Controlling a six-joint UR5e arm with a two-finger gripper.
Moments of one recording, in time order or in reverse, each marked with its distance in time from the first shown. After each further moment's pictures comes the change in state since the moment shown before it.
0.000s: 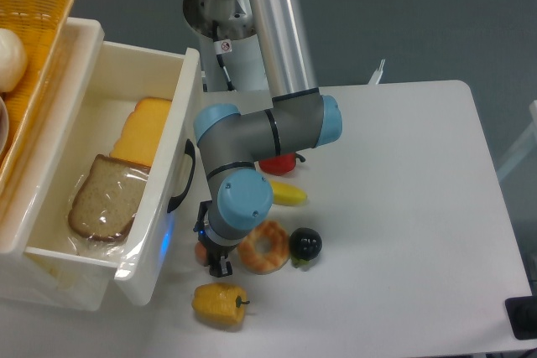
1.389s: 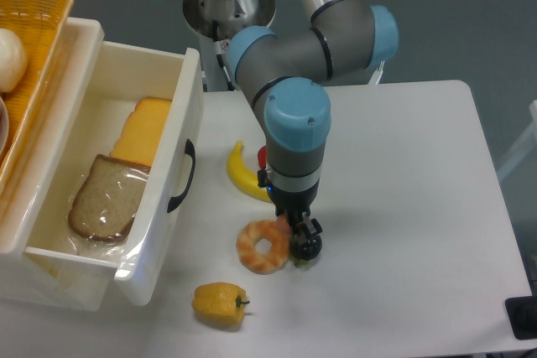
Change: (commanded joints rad) arm 0.138 0.170 0.089 -0.077 0.114 -0.075
